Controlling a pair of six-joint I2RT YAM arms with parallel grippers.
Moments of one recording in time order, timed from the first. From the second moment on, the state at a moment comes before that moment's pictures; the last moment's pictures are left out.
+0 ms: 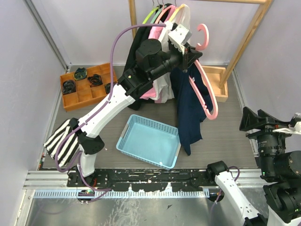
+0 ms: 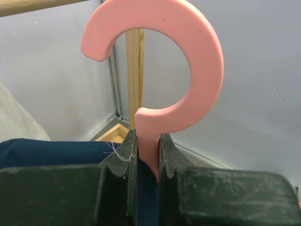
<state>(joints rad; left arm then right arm) -0.96 1.97 2.39 -0.25 0.07 -0.03 0.26 0.44 1.43 -0.82 0.36 0.21</state>
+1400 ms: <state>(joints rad) -1.06 2.05 2.47 -0.36 -0.01 0.07 0.27 0.73 1.51 -0.80 -0.05 0.18</state>
